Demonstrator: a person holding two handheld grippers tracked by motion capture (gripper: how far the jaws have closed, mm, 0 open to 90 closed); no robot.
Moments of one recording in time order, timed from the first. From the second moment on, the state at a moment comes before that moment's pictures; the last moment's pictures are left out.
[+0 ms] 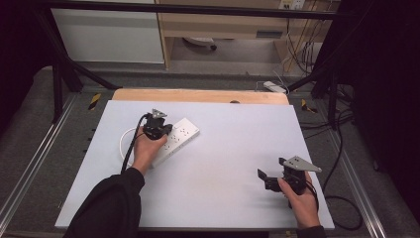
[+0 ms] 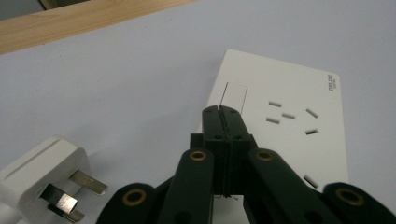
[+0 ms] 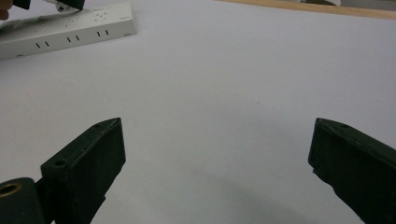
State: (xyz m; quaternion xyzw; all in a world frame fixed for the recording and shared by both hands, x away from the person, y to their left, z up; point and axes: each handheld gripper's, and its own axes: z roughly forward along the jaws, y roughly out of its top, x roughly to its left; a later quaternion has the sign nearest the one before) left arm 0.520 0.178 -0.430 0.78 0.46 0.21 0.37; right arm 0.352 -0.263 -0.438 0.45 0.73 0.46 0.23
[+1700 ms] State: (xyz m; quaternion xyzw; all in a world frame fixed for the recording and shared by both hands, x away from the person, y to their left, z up) left arm 0.518 0.176 -0.428 0.77 0.46 0.22 0.39; right arm 0.352 -0.264 -0.438 0.45 0.72 0.46 0.23
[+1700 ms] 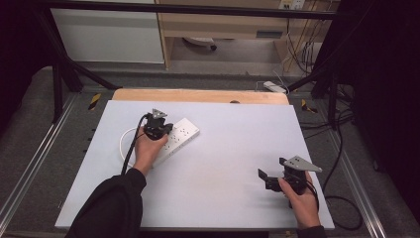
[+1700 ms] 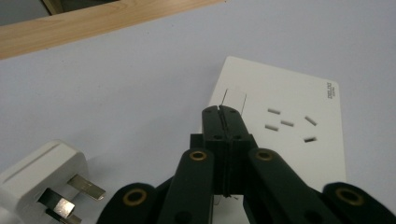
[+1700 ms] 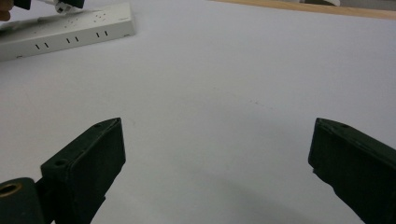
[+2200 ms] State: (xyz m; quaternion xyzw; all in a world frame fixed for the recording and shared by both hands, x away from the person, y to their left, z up) left arm 0.507 0.170 -0.415 0.76 0.42 0.26 0.43; right arm 0.352 -0.264 -0.438 0.45 0.73 0.46 0.23
